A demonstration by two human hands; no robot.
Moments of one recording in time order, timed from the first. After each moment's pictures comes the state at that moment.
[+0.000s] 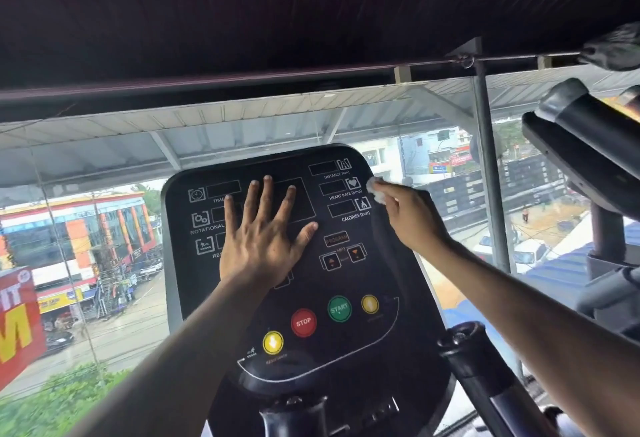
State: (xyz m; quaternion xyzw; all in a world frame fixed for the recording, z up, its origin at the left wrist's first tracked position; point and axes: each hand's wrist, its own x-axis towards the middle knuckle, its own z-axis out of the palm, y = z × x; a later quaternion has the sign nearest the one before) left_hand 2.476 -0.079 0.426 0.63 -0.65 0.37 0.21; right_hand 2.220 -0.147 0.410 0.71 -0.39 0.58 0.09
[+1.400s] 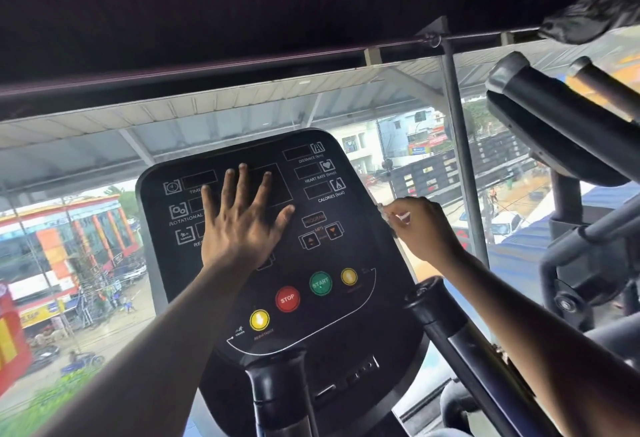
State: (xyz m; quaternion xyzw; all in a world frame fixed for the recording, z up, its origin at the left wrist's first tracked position) left_hand 2.480 -0.081 0.422 0.62 -0.66 0.36 0.23; right_hand 2.177 -0.129 0.343 0.69 -0.42 0.58 0.08
